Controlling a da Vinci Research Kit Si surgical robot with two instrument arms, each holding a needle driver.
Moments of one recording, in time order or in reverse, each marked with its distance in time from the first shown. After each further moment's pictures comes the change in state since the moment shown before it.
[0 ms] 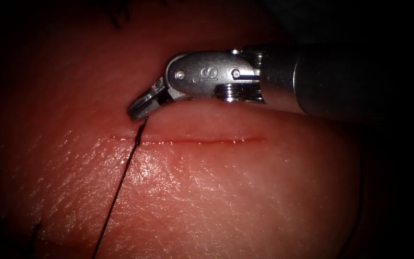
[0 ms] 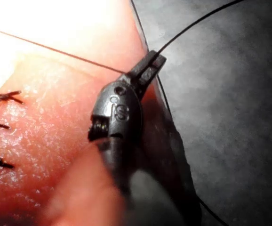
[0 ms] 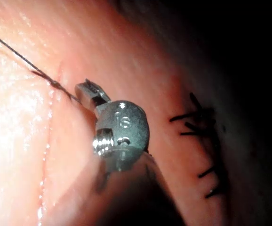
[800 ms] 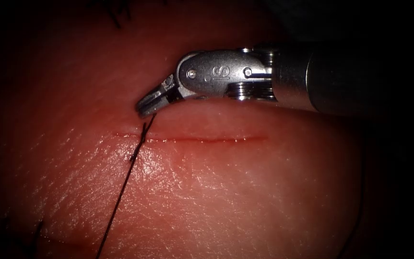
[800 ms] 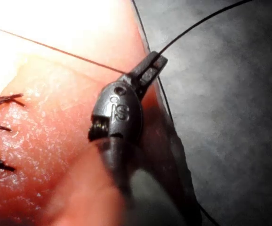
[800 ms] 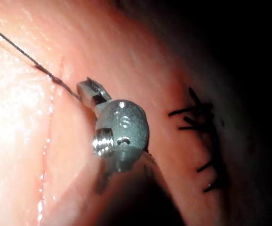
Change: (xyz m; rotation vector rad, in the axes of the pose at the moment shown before) right arm 0.000 0.000 -0.001 -0.036 0.026 -0.005; left arm 0.001 -0.001 0.000 0.006 0.003 -0.014
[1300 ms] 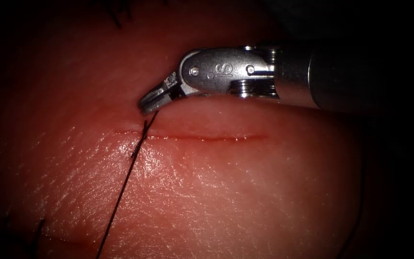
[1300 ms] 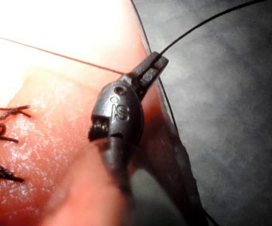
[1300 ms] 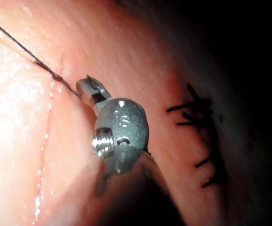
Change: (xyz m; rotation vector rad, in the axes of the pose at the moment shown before) right arm 0.000 -0.001 0.000 -0.008 0.043 0.009; left arm 0.002 -0.002 0.000 0.005 0.006 0.020
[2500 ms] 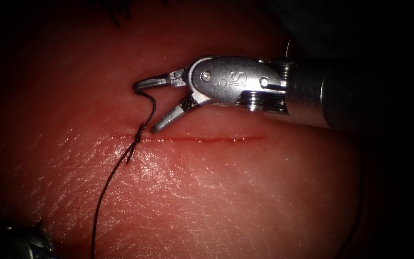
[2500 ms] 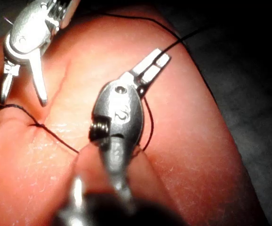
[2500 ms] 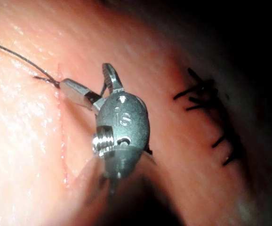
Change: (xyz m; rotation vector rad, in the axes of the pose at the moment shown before) right arm 0.003 -0.003 0.000 -0.221 0.203 0.138; left arm 0.008 -0.018 0.000 0.092 0.066 0.111
